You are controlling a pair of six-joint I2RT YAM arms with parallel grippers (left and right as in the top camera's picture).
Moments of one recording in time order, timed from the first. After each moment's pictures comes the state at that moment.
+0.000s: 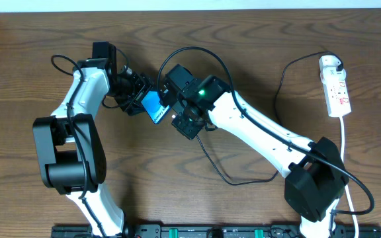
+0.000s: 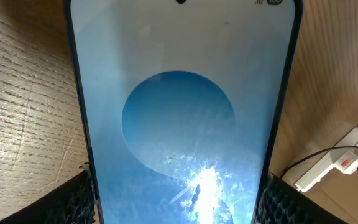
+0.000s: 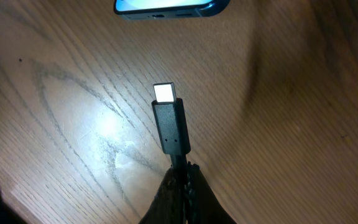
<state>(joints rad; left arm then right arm) 0.06 1.97 1.40 -0.87 0.57 -0.64 0.81 1.98 1.71 -1.06 -0.10 -0.05</state>
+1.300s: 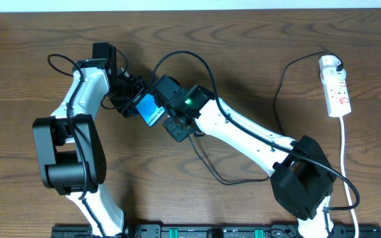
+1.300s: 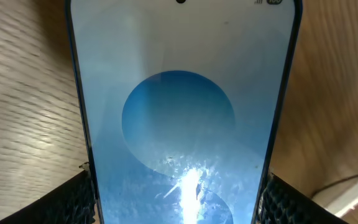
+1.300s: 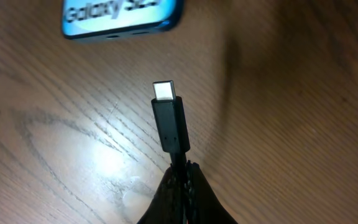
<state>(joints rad) 0.06 1.96 1.40 -0.89 0.44 -0.63 0.87 2.04 1.71 -0.97 0.01 0.17</state>
